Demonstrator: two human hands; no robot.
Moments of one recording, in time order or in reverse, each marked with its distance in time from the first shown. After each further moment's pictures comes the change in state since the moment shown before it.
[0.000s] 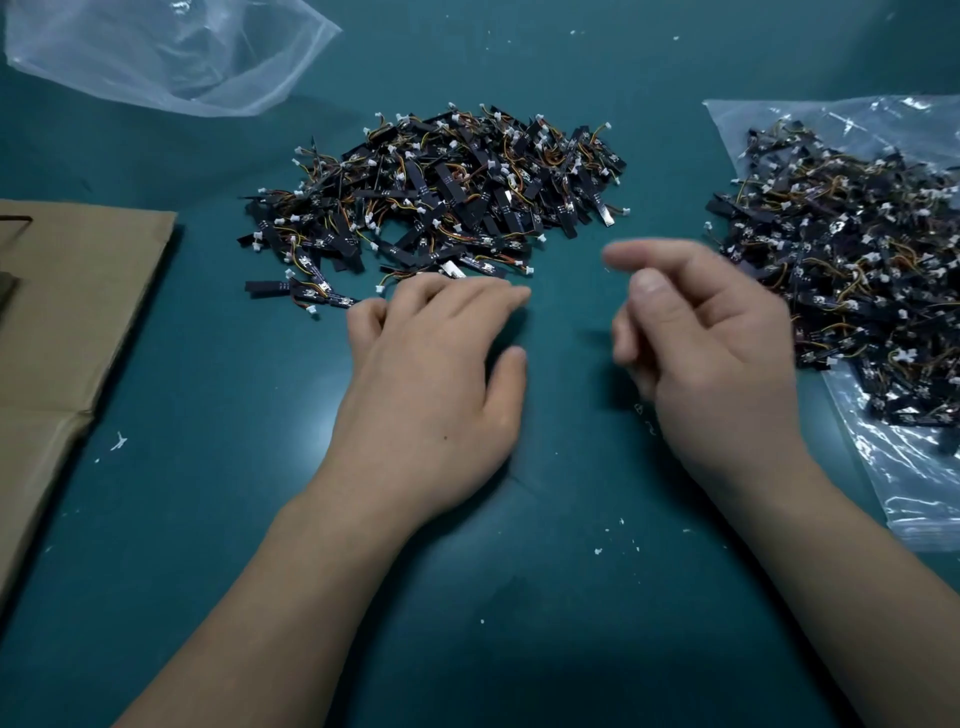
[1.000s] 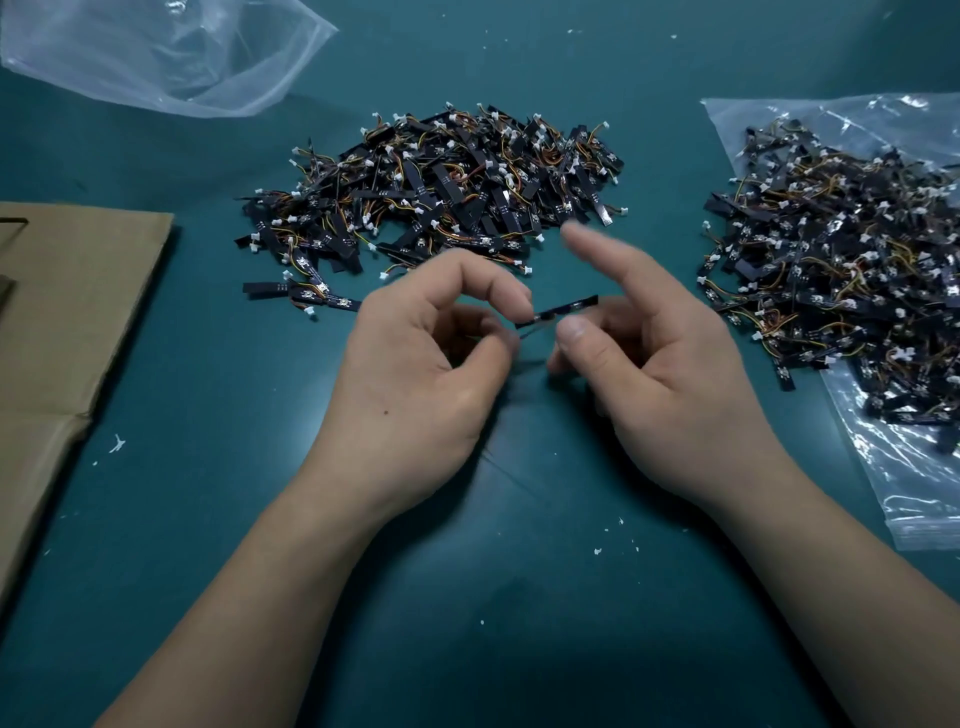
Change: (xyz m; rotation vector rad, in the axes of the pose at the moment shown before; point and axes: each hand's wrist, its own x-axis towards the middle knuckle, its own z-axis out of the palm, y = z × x) left_hand 0.002 0.000 -0.005 -0.875 0.088 -0.044; right_hand -0.004 0.004 0.001 -0.302 -0.240 -0.072
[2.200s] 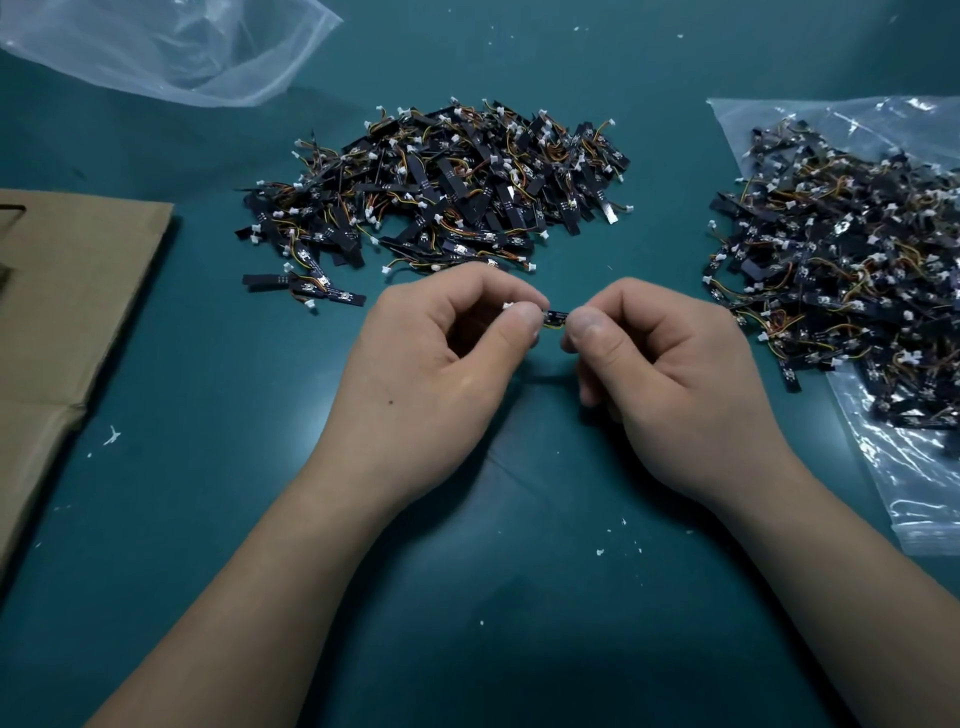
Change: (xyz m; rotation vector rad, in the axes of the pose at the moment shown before) left_hand 0.000 0.002 0.001 0.114 -0.015 -0.056; right_hand 0.001 -0.008 0.000 -0.030 0.031 0.033
